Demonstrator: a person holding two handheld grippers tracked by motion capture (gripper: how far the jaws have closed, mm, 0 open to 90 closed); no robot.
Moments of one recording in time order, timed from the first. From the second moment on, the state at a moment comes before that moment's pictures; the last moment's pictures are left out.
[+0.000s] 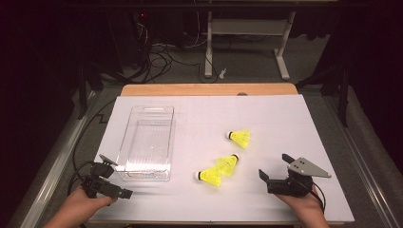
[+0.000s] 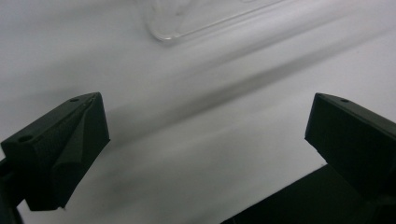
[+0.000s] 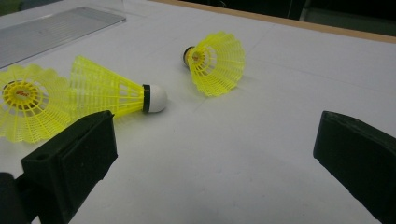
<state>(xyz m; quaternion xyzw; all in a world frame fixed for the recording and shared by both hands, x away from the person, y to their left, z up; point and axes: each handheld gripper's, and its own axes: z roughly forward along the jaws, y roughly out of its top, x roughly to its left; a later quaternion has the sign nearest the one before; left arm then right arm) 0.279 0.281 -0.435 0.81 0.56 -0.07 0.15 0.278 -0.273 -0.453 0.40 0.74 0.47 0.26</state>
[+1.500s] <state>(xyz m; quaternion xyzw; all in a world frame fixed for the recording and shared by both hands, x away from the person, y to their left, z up) 0.264 0.197 -0.428 0.89 0.44 -0.11 0.10 0.261 -0.278 -0.459 0.40 0.74 0.48 0.25</state>
